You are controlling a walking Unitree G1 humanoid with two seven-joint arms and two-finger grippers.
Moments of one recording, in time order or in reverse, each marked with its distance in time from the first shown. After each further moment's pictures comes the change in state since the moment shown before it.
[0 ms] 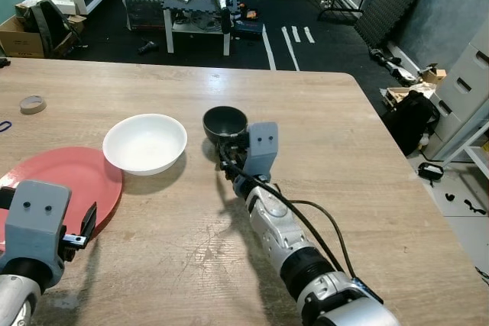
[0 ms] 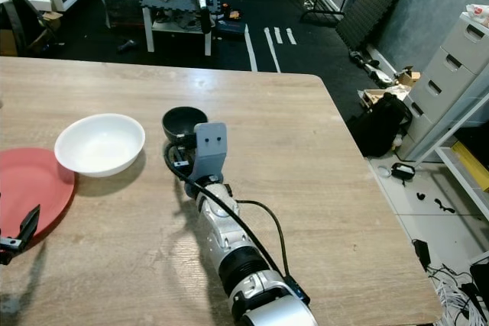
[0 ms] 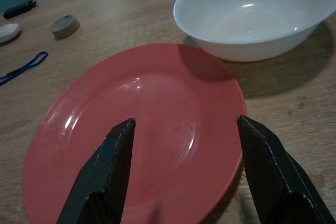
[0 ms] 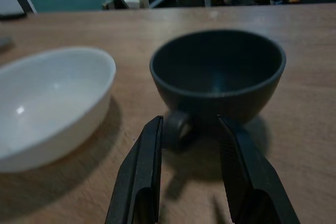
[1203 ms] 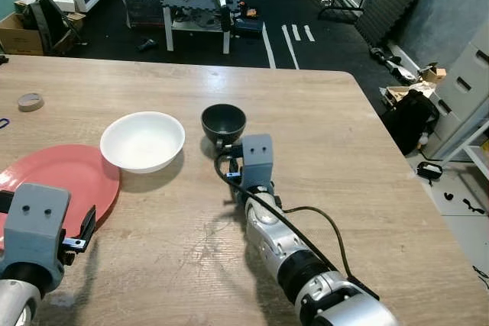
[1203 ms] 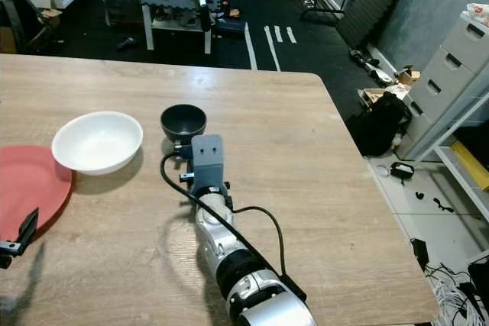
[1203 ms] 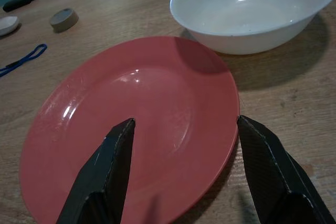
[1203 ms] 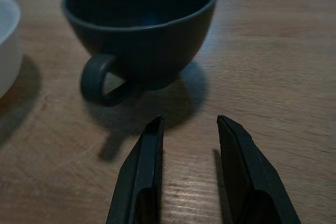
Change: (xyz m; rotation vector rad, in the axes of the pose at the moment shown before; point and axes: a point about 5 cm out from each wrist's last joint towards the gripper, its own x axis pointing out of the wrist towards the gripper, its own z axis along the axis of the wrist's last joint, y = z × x) left arm -0.005 -0.001 0.000 -0.004 0.008 0.010; right arm -0.003 -0.009 -0.015 -0.055 0.111 -0.241
